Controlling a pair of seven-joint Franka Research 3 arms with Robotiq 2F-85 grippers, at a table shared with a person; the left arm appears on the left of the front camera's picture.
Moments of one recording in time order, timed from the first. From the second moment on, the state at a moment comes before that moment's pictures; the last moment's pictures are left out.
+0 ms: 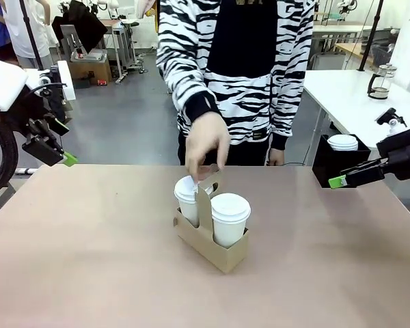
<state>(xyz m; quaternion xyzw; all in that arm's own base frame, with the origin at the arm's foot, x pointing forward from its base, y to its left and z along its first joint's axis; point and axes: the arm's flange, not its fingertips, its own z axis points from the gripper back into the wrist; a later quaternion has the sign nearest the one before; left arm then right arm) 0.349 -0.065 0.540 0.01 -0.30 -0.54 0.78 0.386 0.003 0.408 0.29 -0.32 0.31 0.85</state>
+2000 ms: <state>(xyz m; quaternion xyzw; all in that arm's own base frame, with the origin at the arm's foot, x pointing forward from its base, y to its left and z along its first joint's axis) 0.349 -0.065 0.540 0.01 -0.30 -0.54 0.78 0.386 0.003 0.408 0.29 -0.32 0.31 0.85</state>
